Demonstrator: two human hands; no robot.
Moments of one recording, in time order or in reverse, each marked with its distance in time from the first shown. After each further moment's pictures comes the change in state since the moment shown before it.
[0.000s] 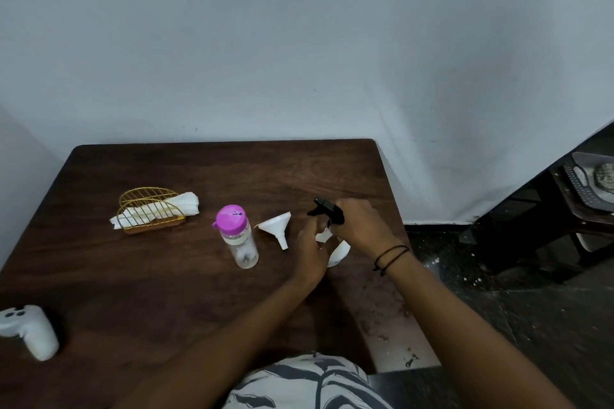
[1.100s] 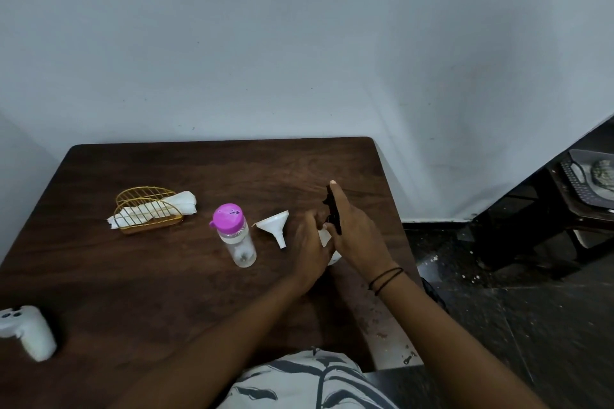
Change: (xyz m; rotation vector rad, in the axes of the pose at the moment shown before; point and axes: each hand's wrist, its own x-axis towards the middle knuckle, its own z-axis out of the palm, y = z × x) left_hand 0.005 -0.011 0.001 0.197 0.014 0.192; right_hand -0.024 0.016 0.035 0.071 0.319 -0.200
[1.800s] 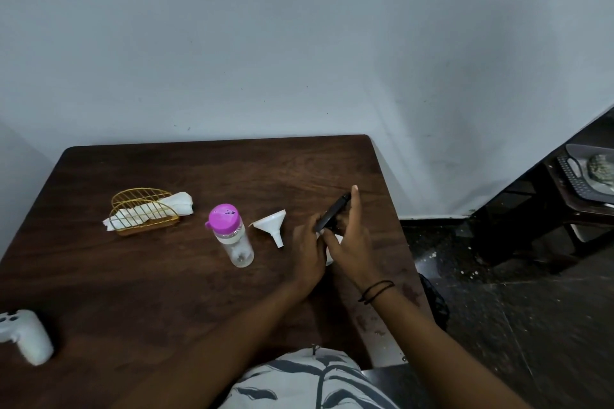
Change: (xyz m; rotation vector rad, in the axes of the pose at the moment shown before) left_hand -0.008 0.003 0.004 -0.079 0.026 0.022; right_hand -0.019 -0.002 0.021 0.462 0.133 0.236
